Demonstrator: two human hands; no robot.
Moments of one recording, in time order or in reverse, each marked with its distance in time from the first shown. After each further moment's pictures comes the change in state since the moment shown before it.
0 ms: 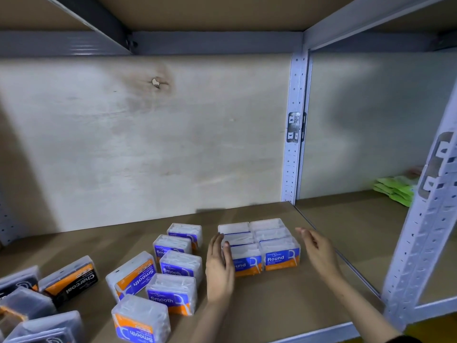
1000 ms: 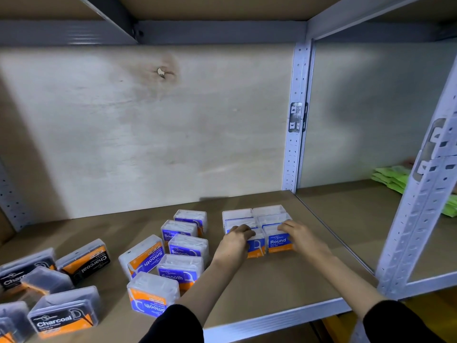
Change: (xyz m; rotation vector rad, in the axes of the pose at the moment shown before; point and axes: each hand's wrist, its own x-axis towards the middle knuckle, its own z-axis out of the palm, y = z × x) left_hand 0.018 0.023 -0.011 0.746 -0.618 0.405; right_hand -0.007 -0.035 0.010 -0.922 -0.588 -0.297
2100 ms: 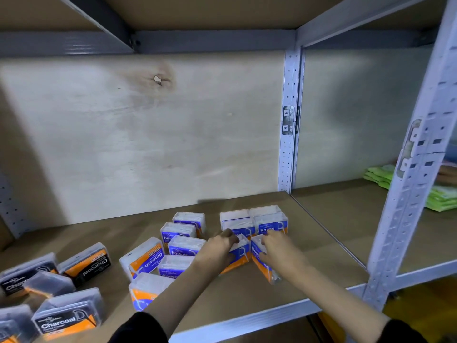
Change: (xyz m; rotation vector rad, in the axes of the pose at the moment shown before) left_hand -0.026 -0.021 -0.020 0.175 -0.099 0.037; right_hand -0.034 -0.069 -0.010 0.016 -0.029 0.079
